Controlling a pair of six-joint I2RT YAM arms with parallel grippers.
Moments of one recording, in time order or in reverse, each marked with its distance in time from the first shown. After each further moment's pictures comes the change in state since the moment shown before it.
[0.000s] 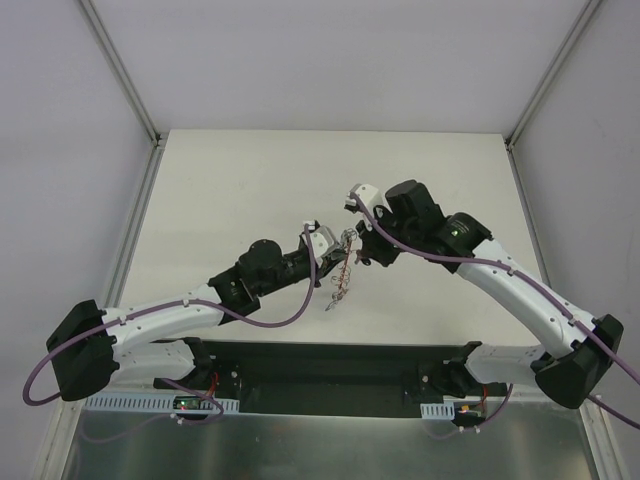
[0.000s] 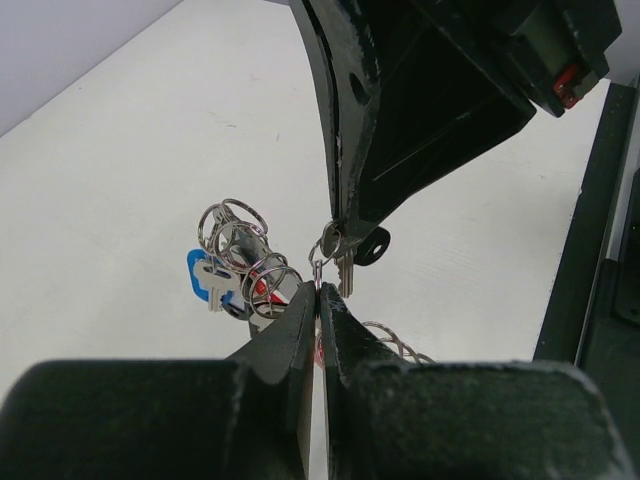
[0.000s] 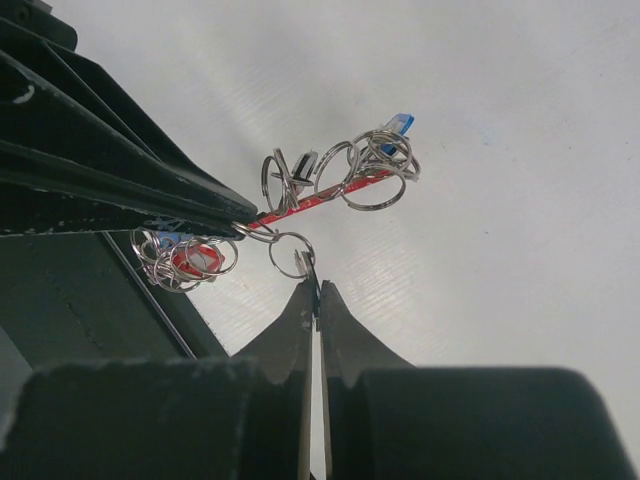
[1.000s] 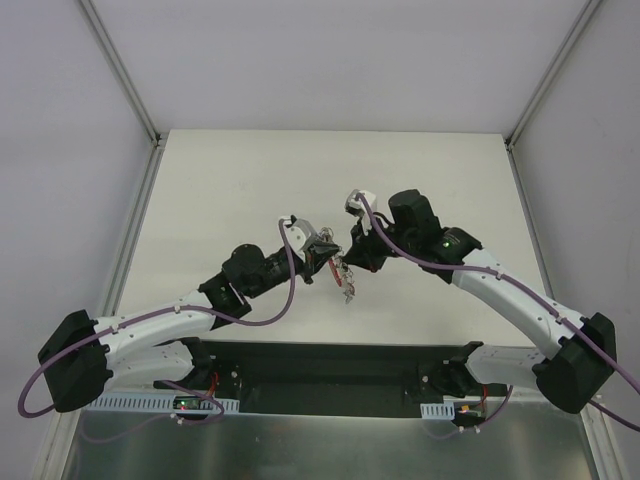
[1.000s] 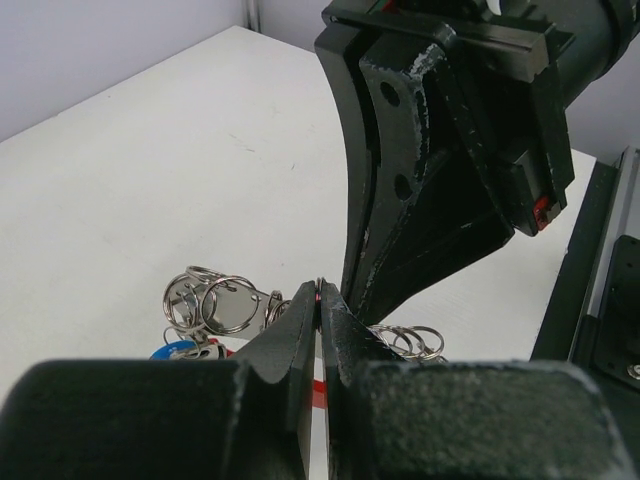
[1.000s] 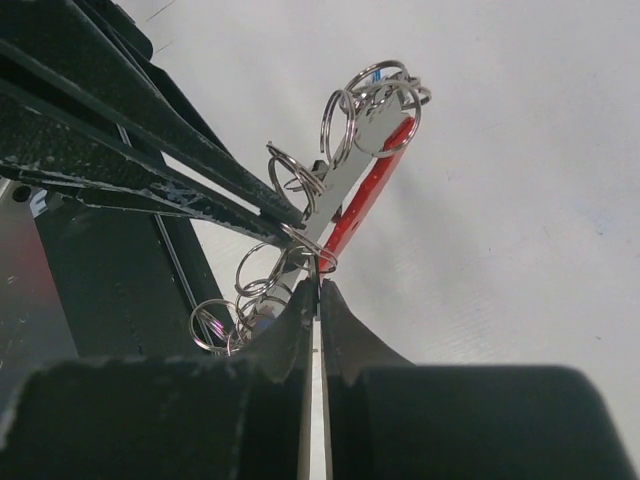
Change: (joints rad) left arm 0.048 -0.078 -0.087 0.115 -0.018 -0.116; right arm -0.044 -0.037 -0.242 0.369 -0.294 0.103
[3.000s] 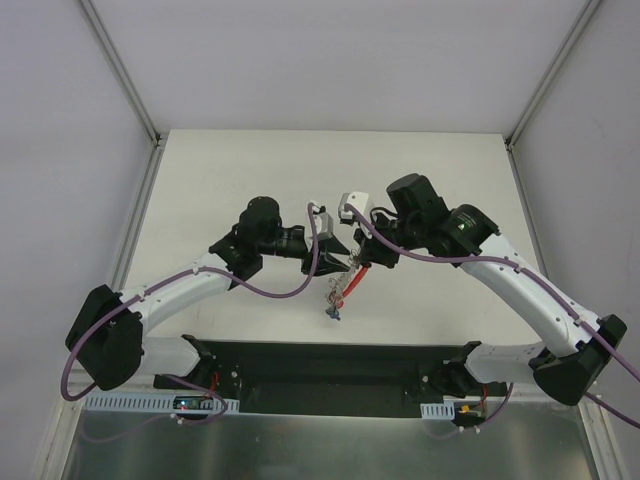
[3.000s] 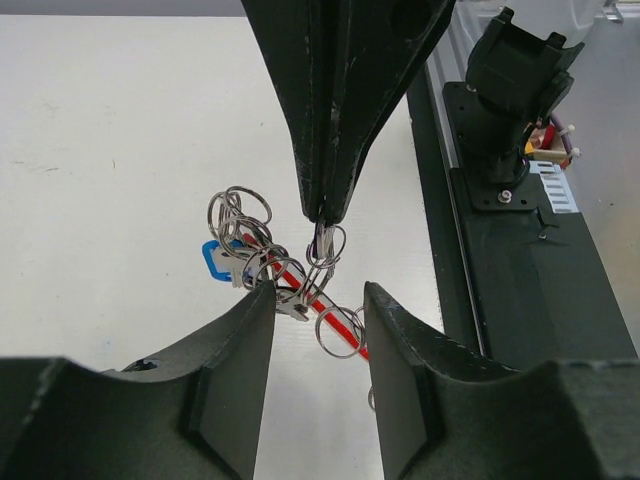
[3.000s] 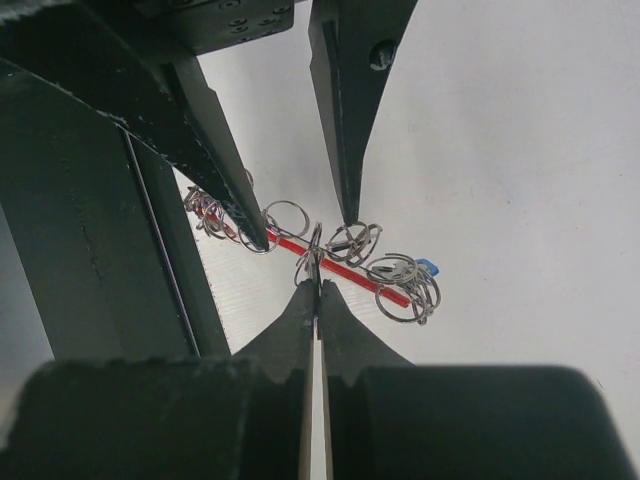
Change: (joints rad) left arm 0.221 0.235 0.261 -0.260 0.815 0.175; right arm 0.053 0.045 0.337 -0.486 0.100 -0.359
